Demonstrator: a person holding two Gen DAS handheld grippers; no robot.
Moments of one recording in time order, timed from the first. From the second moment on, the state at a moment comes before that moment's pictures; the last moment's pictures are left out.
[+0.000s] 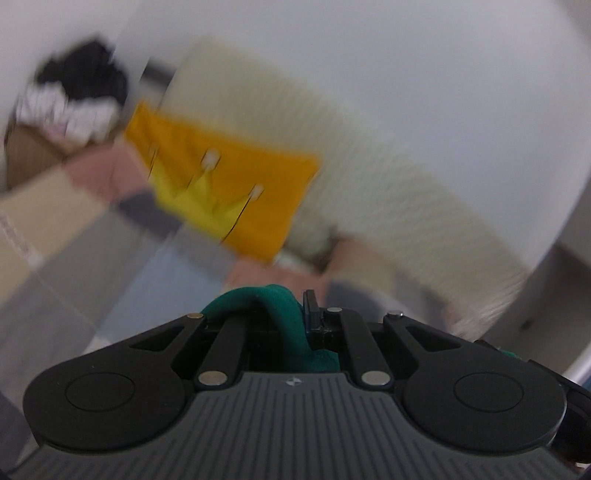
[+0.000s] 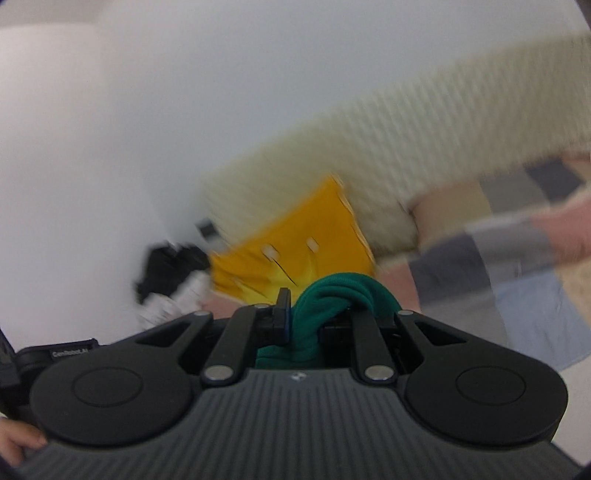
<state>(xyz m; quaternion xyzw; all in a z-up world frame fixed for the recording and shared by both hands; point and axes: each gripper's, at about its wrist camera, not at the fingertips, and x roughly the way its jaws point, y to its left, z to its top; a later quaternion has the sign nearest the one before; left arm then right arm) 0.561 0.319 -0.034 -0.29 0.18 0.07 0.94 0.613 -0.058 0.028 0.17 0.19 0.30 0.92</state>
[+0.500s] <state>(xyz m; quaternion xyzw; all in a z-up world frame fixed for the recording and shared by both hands) 0.733 0.388 -0.233 -0.28 0.37 0.09 0.88 0.697 -0.002 -0.161 0.14 0.35 0.23 0.90</state>
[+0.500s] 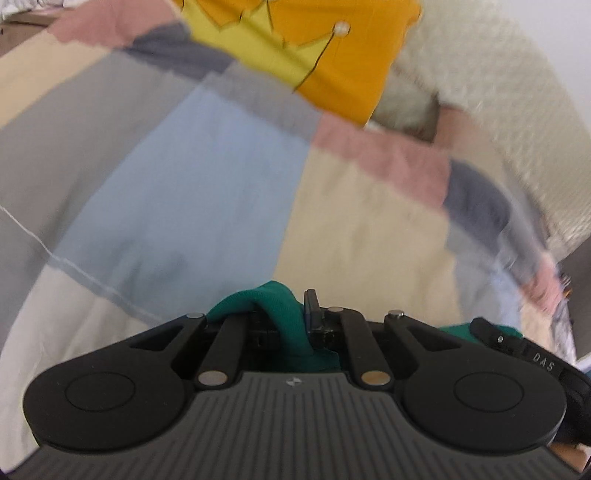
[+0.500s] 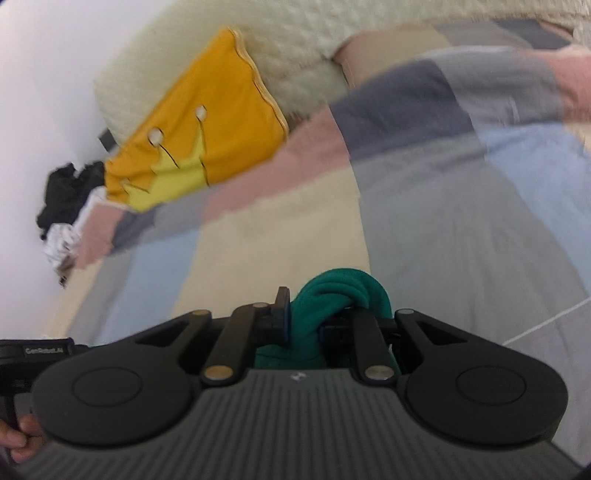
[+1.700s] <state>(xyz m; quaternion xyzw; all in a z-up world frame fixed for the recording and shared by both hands) 0.319 0.249 0.018 -0.16 0.28 0.04 0.95 0.320 -0.085 0.028 -0.02 0.23 0.25 0.94</state>
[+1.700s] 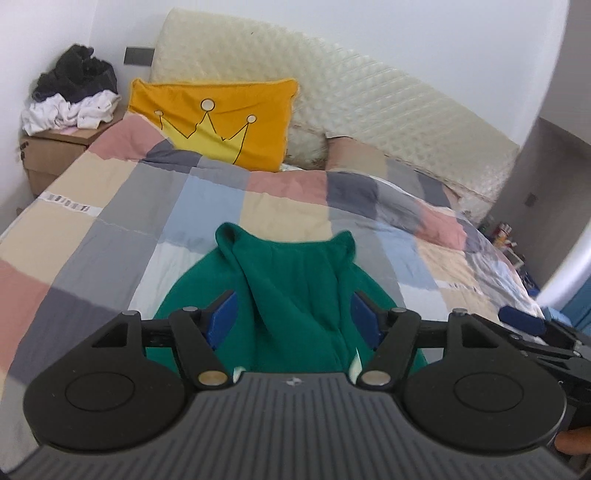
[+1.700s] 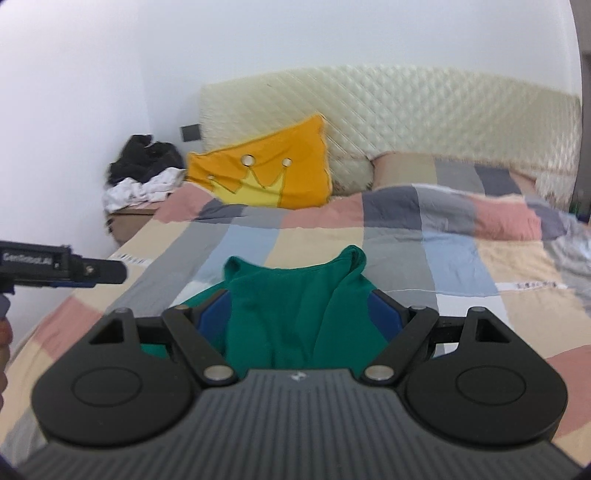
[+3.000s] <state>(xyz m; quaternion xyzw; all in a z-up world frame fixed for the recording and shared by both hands) 0.185 0.191 -0.154 -0.10 0.50 0.11 0.85 0.190 -0.159 -0.105 0.07 0.29 0.27 0.92</state>
